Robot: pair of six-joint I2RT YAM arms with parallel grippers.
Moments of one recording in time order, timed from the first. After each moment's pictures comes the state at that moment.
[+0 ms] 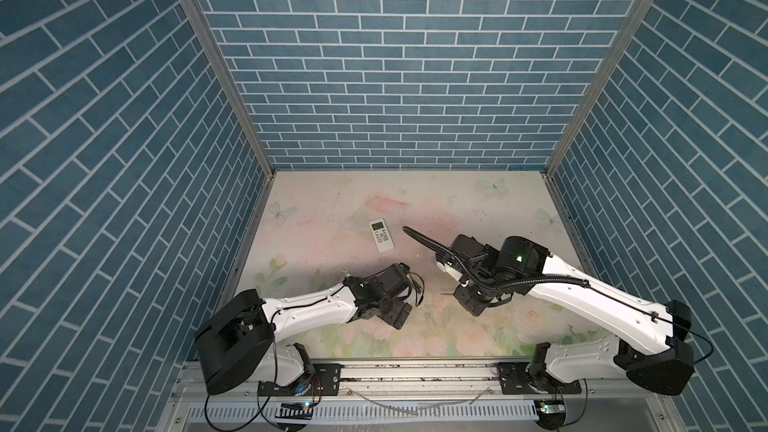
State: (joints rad) left arm -0.99 1.40 0.70 -0.46 -0.09 -0.35; right arm 1.10 1.31 1.37 -1.42 0.07 0.23
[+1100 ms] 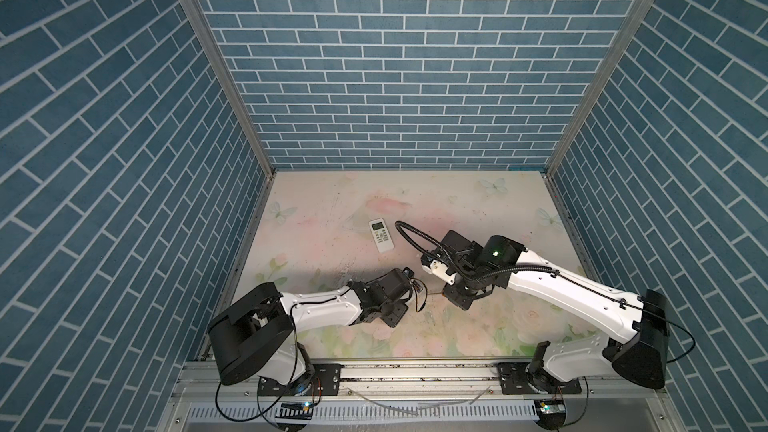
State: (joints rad) left arm -0.99 1.45 0.63 -0.28 -0.10 -0.23; right arm 1.02 1.39 1.24 -1.19 0.00 -0.03
